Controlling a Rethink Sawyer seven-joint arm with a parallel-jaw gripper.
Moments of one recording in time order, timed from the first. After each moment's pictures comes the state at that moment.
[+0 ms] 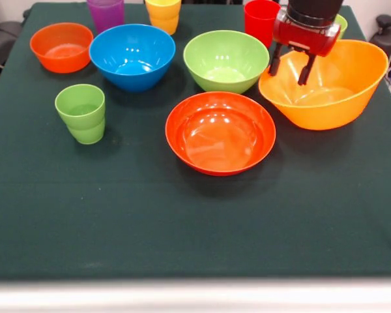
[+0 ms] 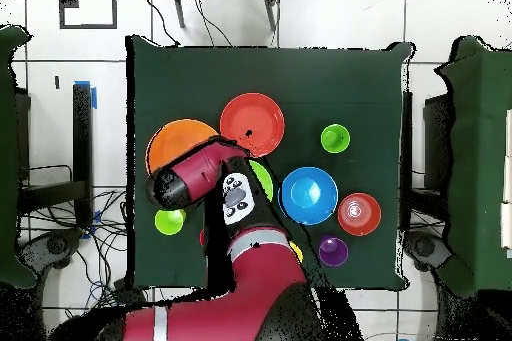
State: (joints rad) arm -0.09 -0.51 0.23 1.60 -0.62 0.52 2.76
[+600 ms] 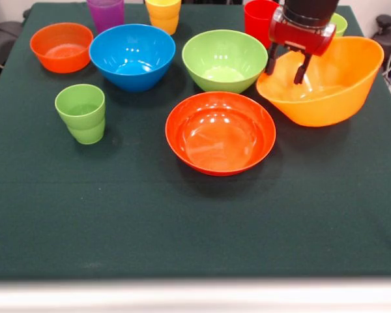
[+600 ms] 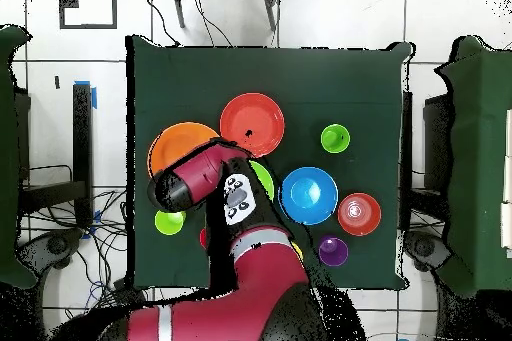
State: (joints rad) arm -0.10 -0.52 0.24 1.61 -0.63 0.53 2.76
